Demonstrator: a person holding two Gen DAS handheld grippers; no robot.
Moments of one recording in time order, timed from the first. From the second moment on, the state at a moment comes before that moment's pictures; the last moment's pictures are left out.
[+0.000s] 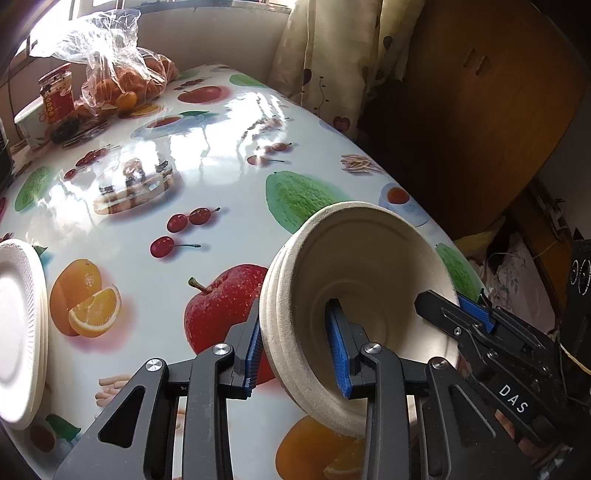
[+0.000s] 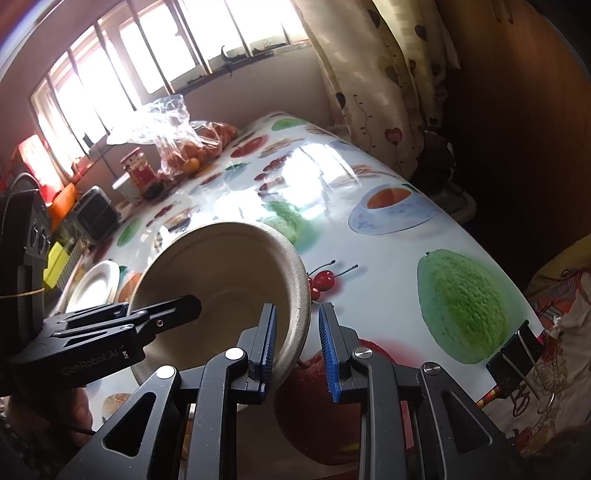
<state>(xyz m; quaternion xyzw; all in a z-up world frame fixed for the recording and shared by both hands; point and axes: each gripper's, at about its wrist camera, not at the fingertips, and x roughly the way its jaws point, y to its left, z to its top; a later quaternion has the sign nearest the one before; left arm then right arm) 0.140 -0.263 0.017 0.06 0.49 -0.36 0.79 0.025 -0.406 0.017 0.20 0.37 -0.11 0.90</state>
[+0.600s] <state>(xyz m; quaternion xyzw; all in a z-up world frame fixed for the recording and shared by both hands) 0.141 -0.263 0.015 0.05 0.50 -0.36 0.79 0.025 -0.408 0.018 0.21 0.37 -0.11 0.90</state>
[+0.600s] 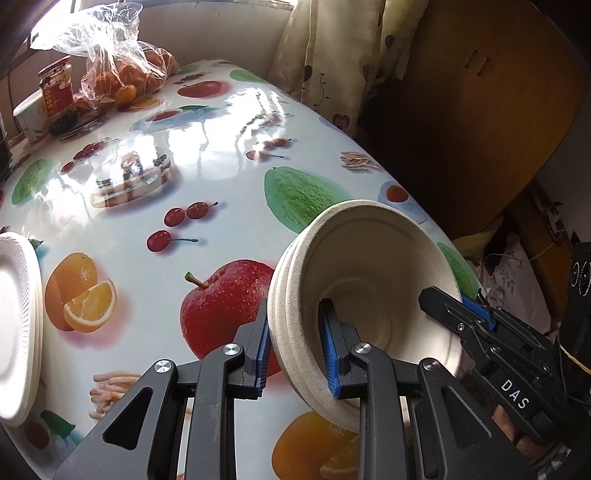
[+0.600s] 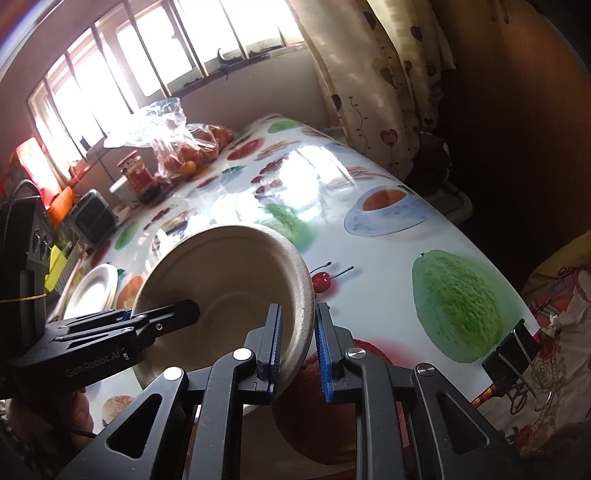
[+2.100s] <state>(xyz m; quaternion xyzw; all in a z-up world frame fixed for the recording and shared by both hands) 0.152 -0.231 0.018 0.01 0.51 -0.33 0.79 0.024 -0.400 0.018 0.23 0.38 -0.09 0.89</state>
